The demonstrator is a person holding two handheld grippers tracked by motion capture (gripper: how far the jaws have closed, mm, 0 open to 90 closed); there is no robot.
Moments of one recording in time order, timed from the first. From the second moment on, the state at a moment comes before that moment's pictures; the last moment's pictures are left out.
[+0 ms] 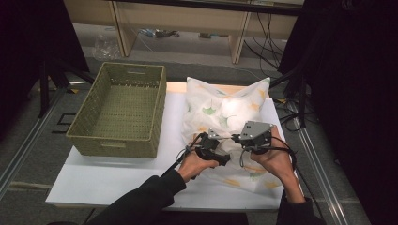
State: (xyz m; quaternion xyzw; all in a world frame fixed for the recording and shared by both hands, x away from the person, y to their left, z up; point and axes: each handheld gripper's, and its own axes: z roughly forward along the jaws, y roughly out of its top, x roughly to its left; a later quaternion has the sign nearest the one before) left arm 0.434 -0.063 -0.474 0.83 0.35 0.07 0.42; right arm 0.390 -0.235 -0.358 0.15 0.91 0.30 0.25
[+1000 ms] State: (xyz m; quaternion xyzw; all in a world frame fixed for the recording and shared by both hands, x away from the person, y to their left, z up) left arm 0.424 0.031 -0.449 0.83 0.37 0.15 0.38; right arm 0.392 -0.233 -0.370 0.15 0.92 0.28 0.24
